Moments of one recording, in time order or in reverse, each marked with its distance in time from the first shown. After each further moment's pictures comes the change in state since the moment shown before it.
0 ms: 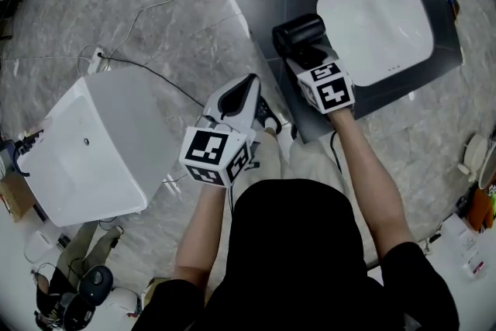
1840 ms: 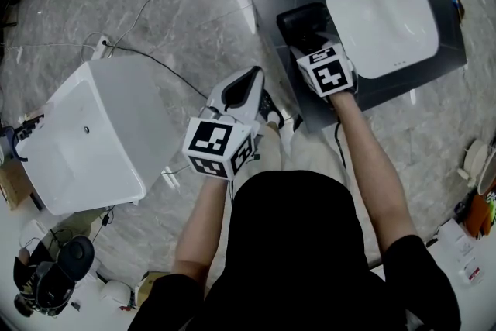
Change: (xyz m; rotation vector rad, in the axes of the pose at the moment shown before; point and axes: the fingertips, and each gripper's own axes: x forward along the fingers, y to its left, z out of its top) left arm -0.026 -0.004 -0.013 0.011 -0.009 0.029; right arm 0.009 0.010 -0.006 -0.085 0.064 -0.043
